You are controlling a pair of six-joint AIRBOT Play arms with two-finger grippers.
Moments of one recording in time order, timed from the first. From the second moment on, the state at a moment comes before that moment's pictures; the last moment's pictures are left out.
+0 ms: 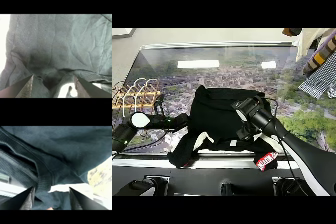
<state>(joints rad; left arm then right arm) -0.23 -1.02 0.77 1.05 -0.92 -1.84 0.69 -1.37 1.22 -1.73 1.58 1.74</state>
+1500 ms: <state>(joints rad) -0.23 -1.02 0.77 1.07 -0.93 -1.84 0.69 -1.44 1.17 -1.84 1.57 1.65</state>
